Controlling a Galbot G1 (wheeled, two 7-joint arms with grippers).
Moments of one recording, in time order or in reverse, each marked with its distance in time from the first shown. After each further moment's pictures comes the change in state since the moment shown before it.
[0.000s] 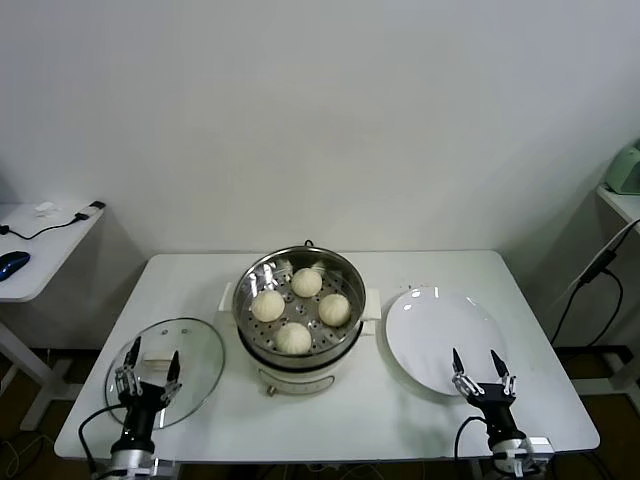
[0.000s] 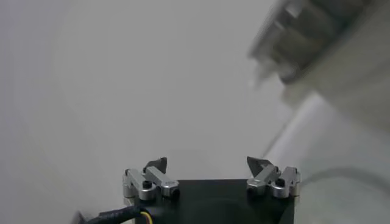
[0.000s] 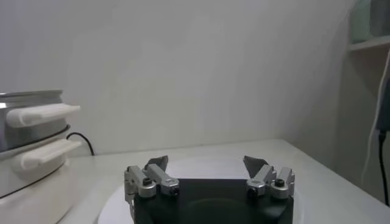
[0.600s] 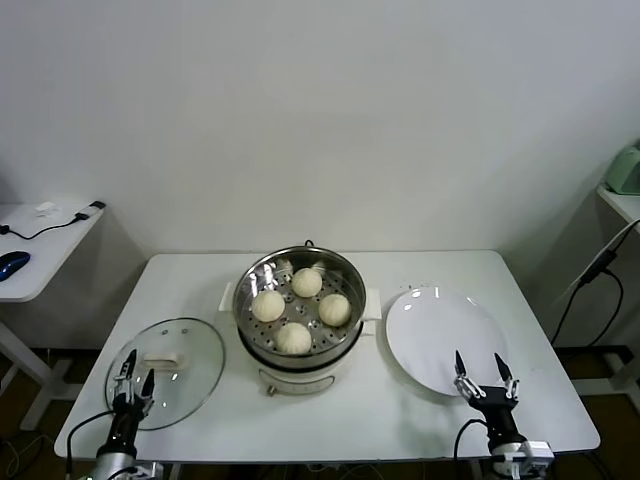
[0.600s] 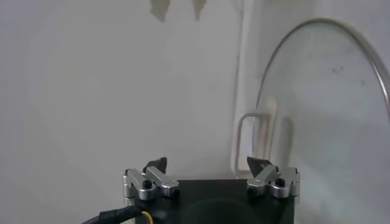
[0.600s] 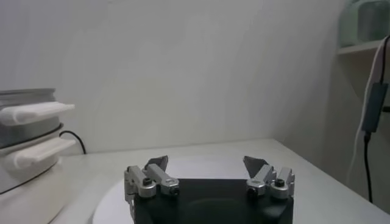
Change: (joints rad) left arm -0.096 0.054 -0.018 0.251 0.318 0.098 -0.060; right arm -0.016 0.041 0.023 0.024 -0.044 -0.019 0.017
